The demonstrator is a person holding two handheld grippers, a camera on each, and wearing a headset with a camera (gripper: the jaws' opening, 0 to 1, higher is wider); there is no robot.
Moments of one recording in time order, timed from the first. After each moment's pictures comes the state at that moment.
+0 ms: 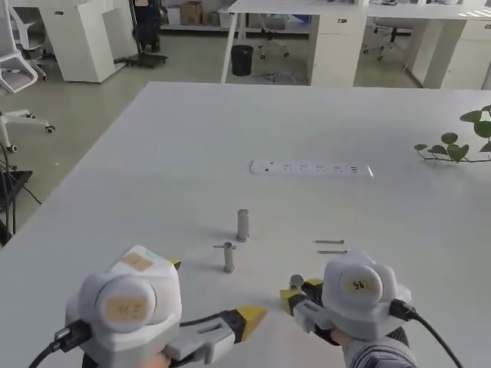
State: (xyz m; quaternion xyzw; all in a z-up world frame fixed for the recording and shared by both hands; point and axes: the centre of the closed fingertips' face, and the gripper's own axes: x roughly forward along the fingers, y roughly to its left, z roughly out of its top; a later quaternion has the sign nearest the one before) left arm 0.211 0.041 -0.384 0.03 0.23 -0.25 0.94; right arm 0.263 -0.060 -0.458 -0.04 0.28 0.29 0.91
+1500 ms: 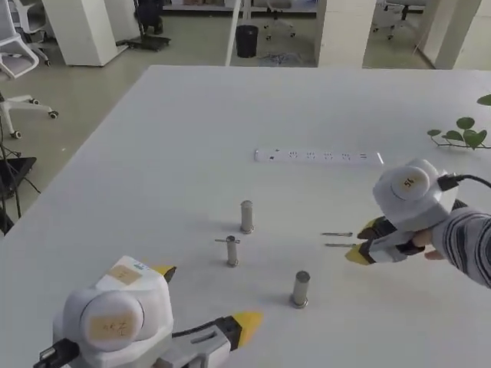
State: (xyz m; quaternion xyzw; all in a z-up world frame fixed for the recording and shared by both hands) left arm 0.218 0.051 -0.407 0.02 0.24 -0.24 0.94; right arm 0.343 -0.137 -0.467 -0.26 0.39 0.43 0.77
